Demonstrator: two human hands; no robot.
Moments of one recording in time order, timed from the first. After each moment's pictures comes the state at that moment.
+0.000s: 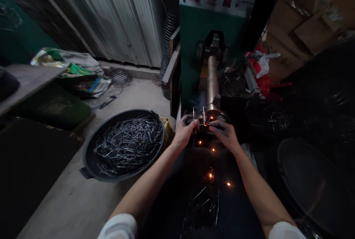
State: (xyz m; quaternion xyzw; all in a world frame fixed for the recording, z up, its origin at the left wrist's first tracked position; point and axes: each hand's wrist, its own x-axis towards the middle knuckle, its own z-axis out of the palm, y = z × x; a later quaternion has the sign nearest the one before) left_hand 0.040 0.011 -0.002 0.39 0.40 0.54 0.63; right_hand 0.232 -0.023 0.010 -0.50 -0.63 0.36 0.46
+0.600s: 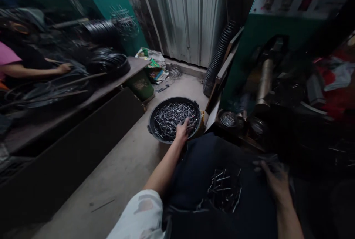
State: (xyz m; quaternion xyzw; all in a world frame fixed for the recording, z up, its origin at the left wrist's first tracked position) left_hand -0.105 -0.072 -0.053 0.24 0.57 0.63 0.47; right_hand 0.284 -0.153 -0.044 -0.67 -0.53 0.36 0.38
